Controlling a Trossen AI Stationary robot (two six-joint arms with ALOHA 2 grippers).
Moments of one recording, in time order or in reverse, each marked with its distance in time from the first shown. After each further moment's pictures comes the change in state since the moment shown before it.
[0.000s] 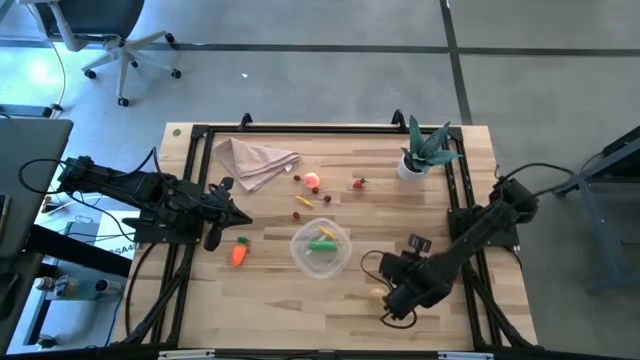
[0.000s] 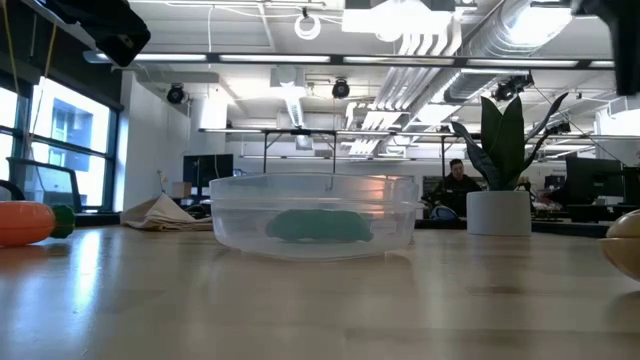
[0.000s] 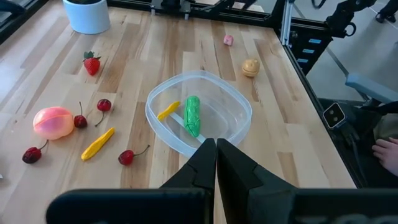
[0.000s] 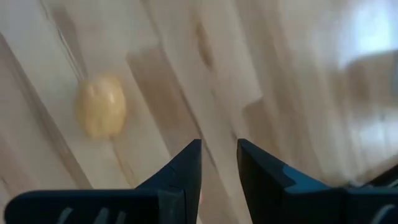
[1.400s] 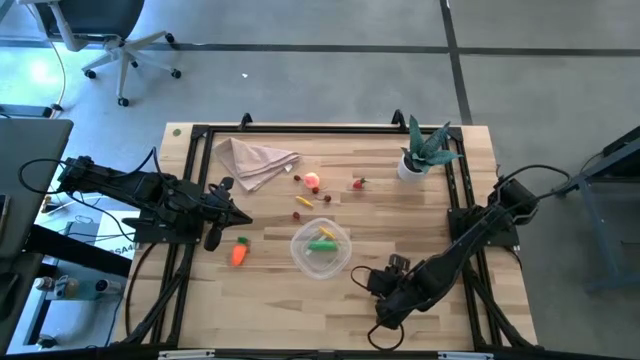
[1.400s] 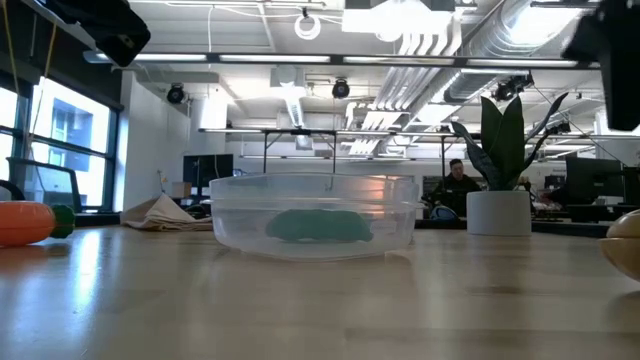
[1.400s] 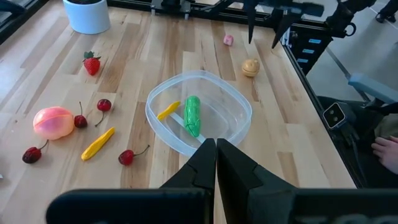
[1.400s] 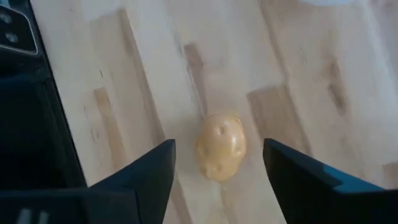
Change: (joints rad) left arm 0.000 0.000 0.000 0.000 0.000 0.000; right arm 0.014 0.001 -0.145 0.522 -0.057 -0.059
